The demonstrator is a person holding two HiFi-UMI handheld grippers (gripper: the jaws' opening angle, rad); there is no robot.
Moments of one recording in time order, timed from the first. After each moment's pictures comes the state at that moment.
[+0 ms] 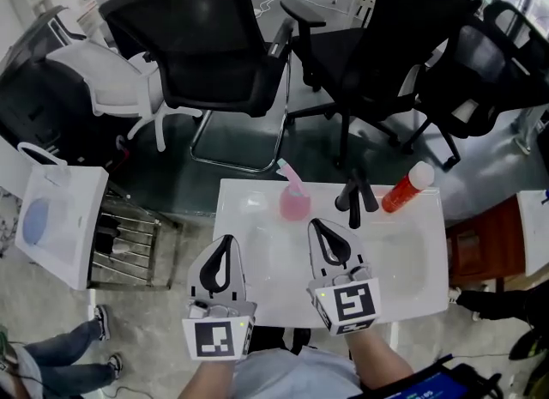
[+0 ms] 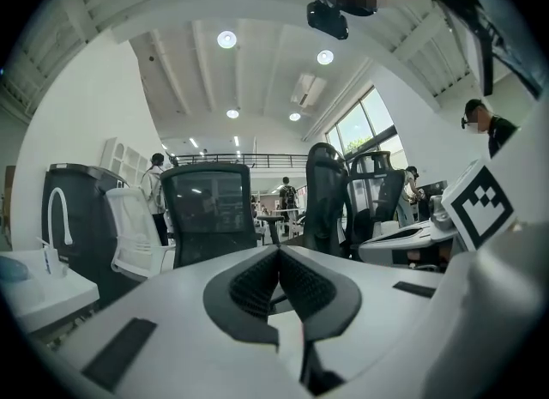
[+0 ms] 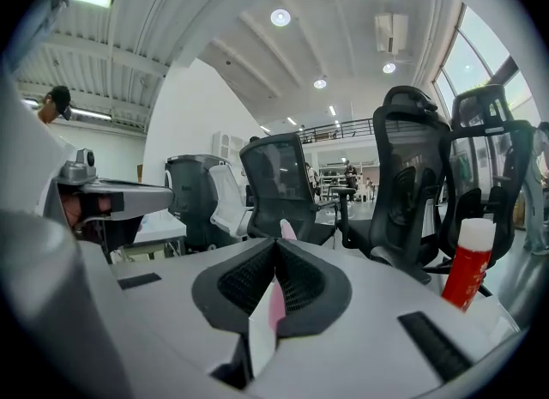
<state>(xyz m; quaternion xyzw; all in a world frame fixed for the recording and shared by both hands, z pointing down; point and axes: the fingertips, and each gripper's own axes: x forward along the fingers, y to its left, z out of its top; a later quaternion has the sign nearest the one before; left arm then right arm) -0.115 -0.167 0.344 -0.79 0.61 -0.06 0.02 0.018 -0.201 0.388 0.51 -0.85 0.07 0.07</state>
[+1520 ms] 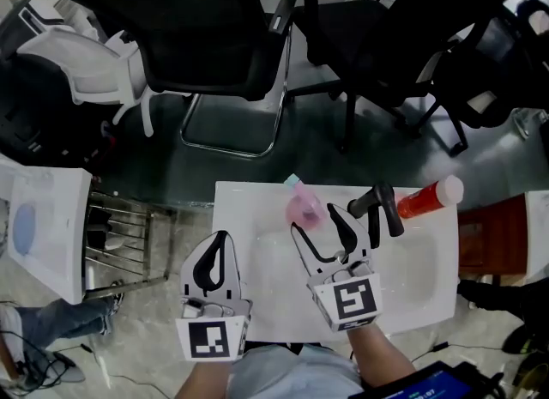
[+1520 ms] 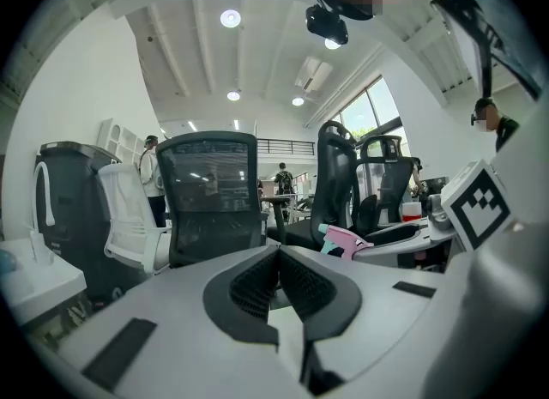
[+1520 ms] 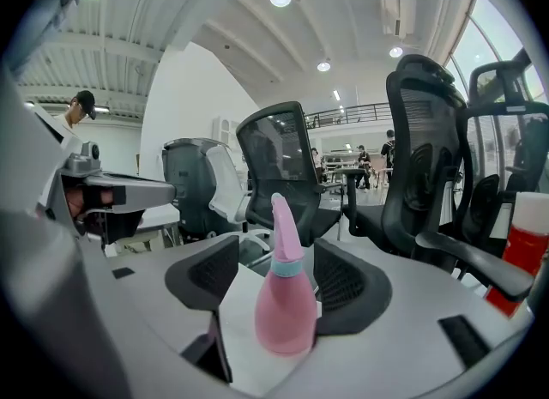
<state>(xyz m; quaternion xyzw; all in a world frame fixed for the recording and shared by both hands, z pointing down) -0.141 -0.250 0.394 -0.79 0.61 -0.09 -0.03 -0.007 -0.281 0.437 0.50 -0.85 0.10 0.11</state>
